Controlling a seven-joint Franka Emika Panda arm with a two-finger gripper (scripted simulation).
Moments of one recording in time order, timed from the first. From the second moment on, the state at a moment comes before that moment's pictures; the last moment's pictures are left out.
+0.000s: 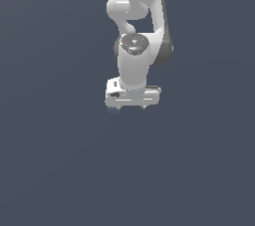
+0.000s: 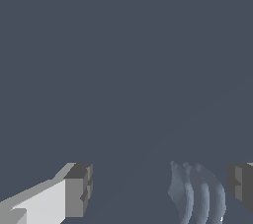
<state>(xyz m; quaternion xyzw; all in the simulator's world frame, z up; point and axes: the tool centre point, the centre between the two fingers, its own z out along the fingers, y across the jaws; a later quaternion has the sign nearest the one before) -0.002 0.017 0.162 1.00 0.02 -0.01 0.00</state>
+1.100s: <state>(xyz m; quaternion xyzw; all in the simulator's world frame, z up) -0.013 0.006 0.155 1.00 0.03 -0.01 -0.01</state>
